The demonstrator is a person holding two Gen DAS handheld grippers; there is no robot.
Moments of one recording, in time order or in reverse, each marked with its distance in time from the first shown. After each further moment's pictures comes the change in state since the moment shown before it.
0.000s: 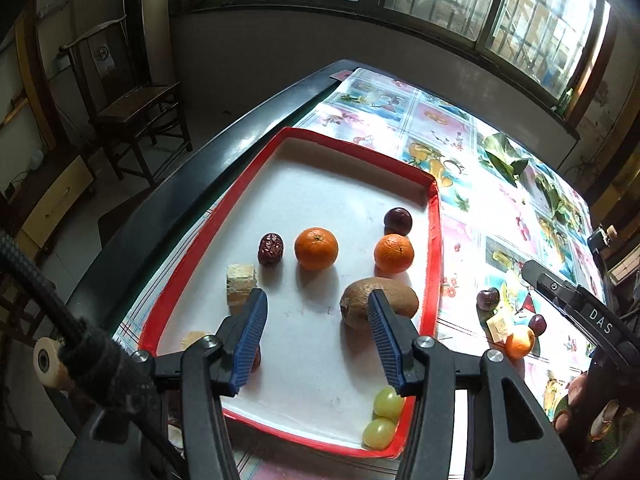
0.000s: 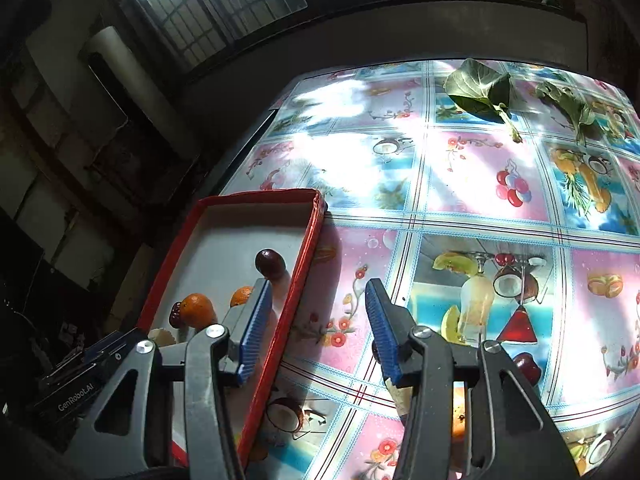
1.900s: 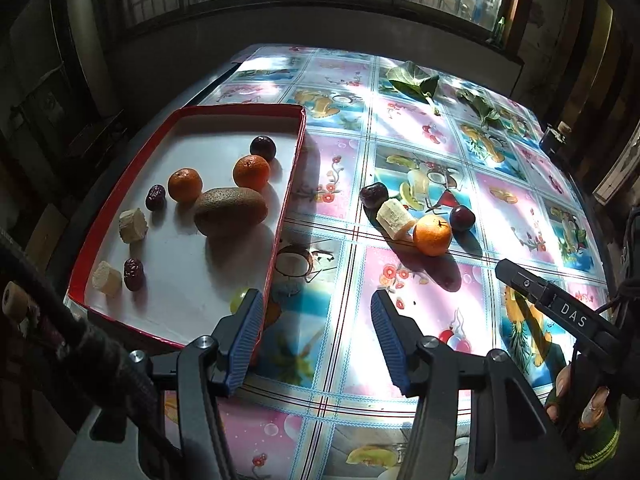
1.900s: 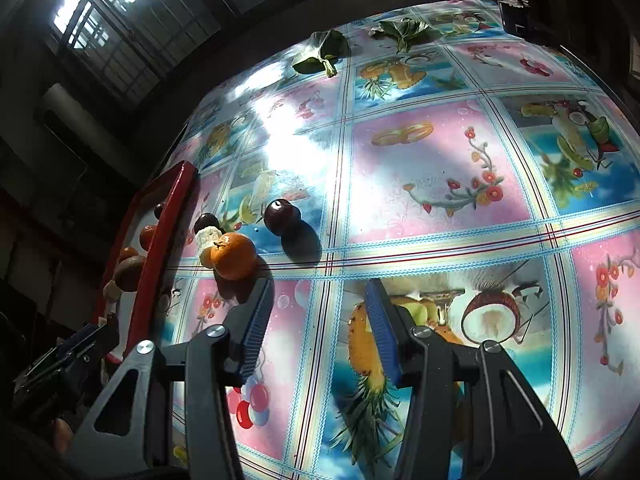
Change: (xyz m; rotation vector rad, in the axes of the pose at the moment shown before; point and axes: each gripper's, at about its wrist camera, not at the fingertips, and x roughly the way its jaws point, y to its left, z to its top) left arm -0.017 -0.102 -0.075 0.221 0.037 -0.037; right arm -0.083 -0.126 -0.099 0.215 -0.011 -0.085
